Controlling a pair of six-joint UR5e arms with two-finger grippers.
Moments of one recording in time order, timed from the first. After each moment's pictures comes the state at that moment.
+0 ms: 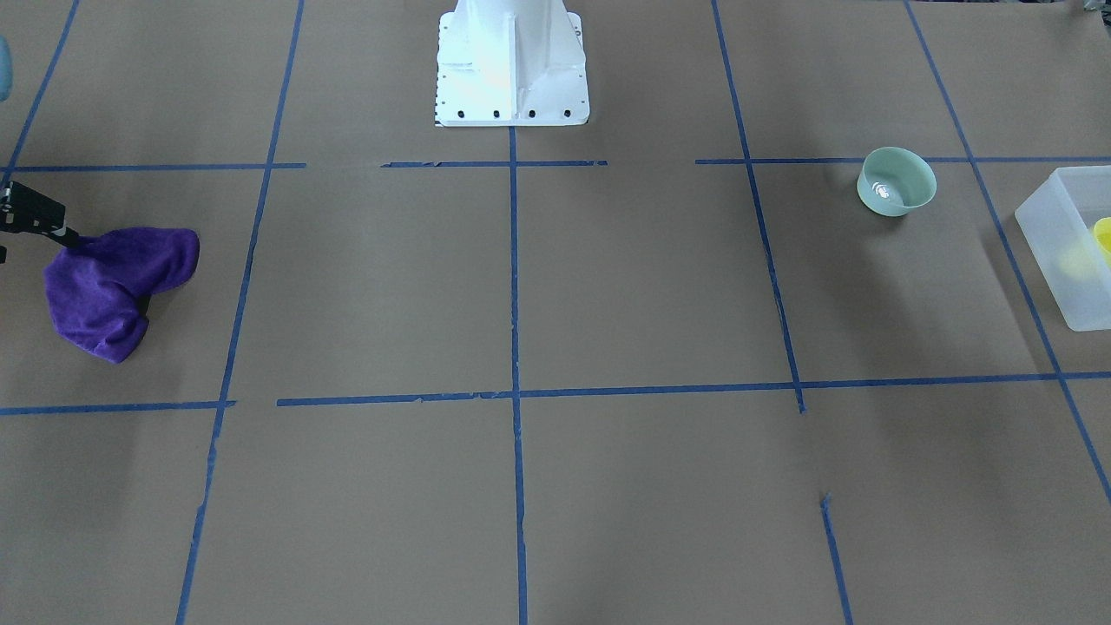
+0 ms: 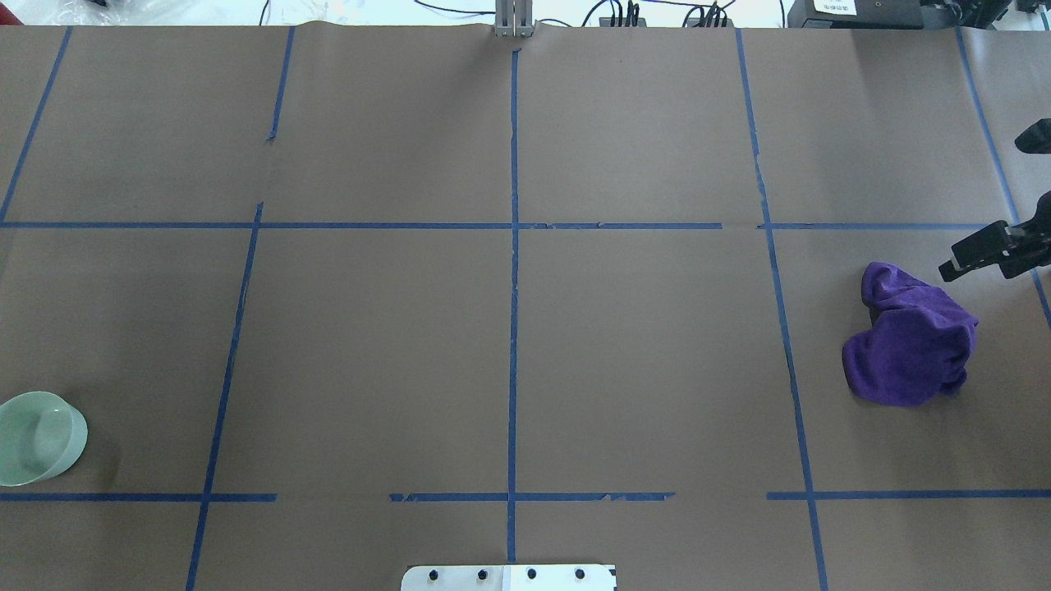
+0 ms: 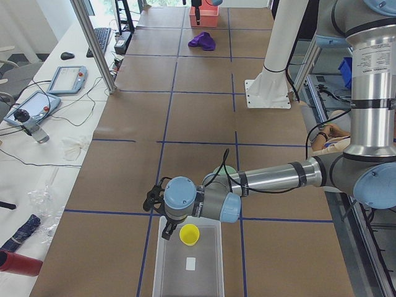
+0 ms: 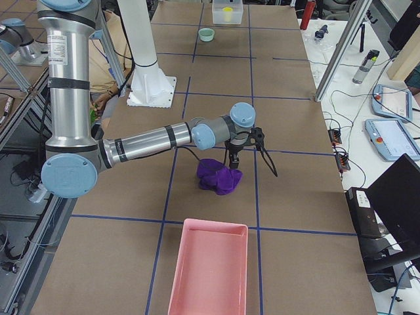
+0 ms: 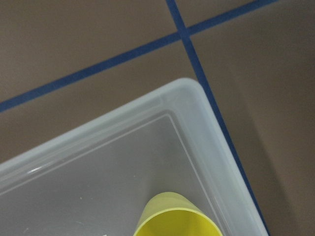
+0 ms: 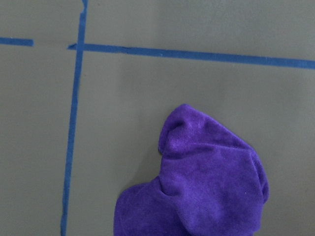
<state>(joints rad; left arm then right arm) -1.63 -1.48 -1.53 -1.93 -2.41 0.21 1.14 -1.64 1.88 -1.40 2.39 0.48</state>
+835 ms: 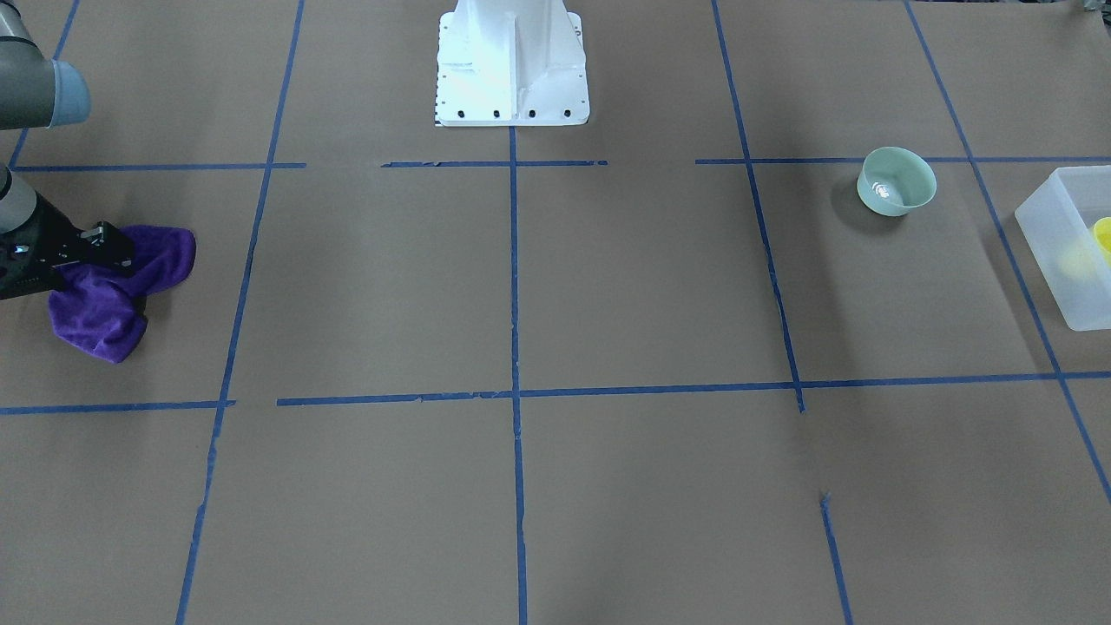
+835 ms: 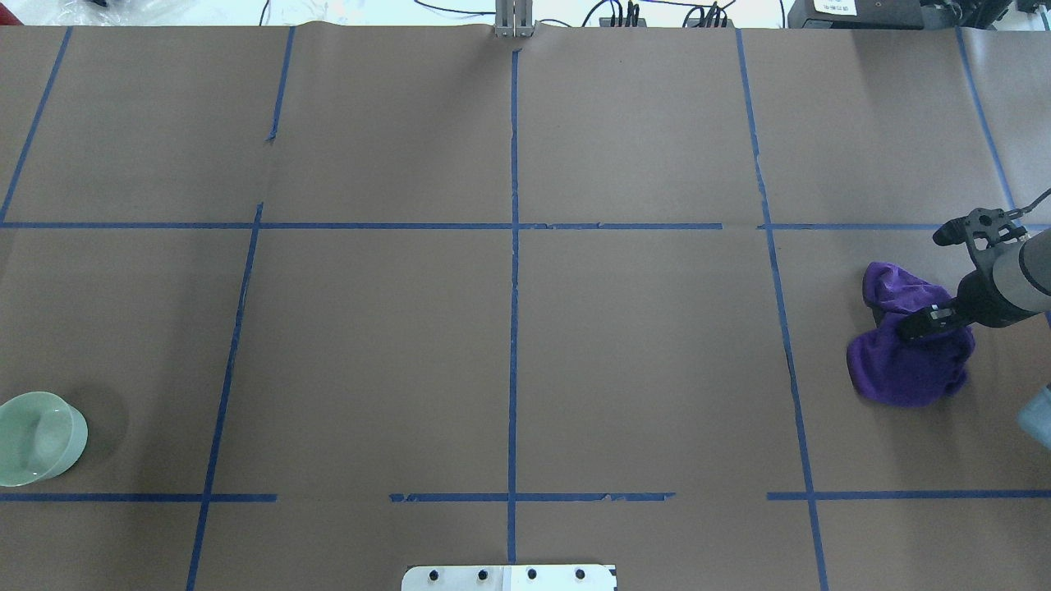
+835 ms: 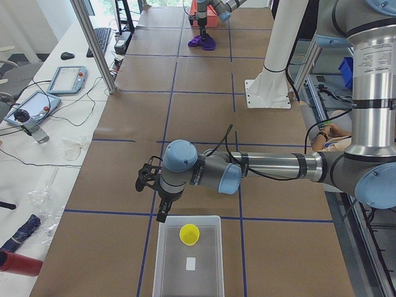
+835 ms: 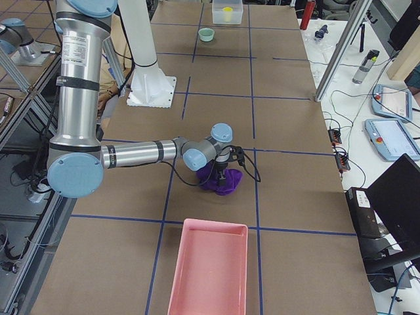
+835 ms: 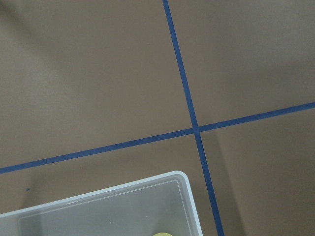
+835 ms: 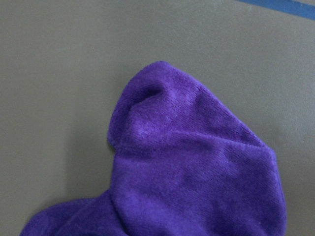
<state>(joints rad) -1.63 -1.48 -1.68 -1.84 -2.30 0.02 0.92 -1.68 1.69 -1.06 2.14 0.58</state>
